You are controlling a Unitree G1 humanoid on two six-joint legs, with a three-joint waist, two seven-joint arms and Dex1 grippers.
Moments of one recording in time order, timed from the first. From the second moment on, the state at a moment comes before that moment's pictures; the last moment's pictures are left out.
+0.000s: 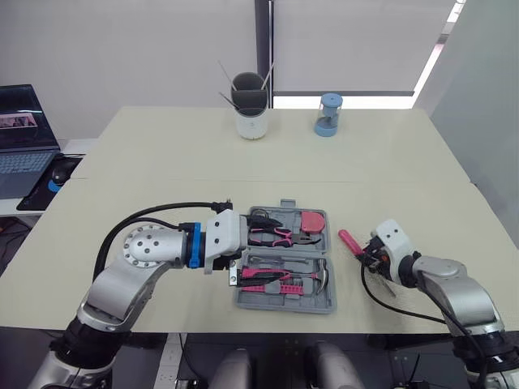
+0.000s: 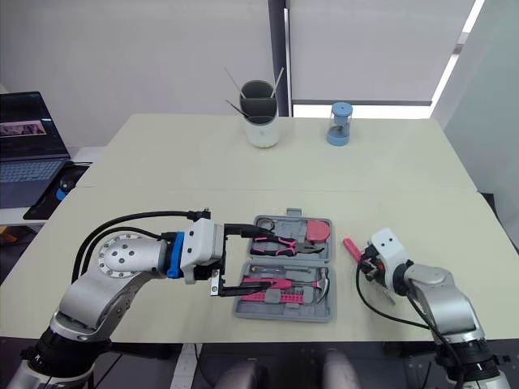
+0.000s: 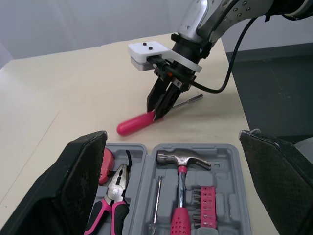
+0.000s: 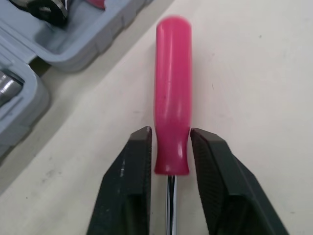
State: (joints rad) left arm -0.30 0.70 -0.15 -0.46 -0.40 0.32 -1.06; right arm -0.15 -0.54 0.02 -0.17 0.08 0.81 0.64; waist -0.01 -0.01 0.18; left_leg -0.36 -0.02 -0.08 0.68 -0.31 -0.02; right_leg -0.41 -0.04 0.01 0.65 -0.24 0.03
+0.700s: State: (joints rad) left arm -0.31 0.70 -0.15 -0.43 -0.39 0.30 -1.10; right arm -0.02 -0.54 -0.03 -0.15 0.15 0.51 0.65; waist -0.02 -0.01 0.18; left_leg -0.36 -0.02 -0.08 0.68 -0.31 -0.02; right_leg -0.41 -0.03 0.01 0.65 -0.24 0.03
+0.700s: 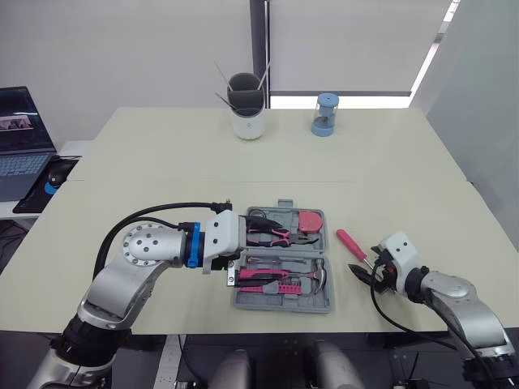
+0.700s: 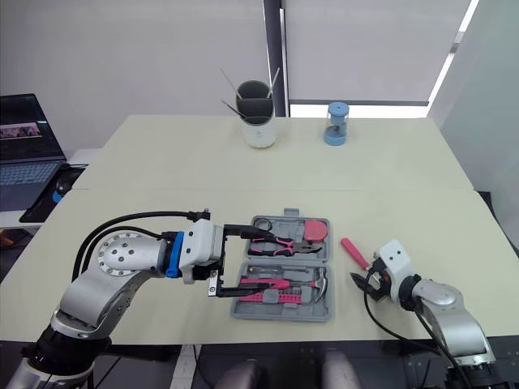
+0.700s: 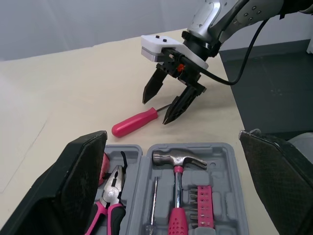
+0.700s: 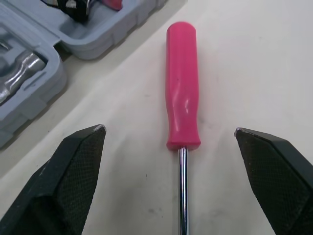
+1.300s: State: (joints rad) left arm -0.34 0.70 -0.15 -0.40 -0.39 0.28 -1.13; right arm -0.06 -0.46 -0.03 0.00 0.15 0.40 0.61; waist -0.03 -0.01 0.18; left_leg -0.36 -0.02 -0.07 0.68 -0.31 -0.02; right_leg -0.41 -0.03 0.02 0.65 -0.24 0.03
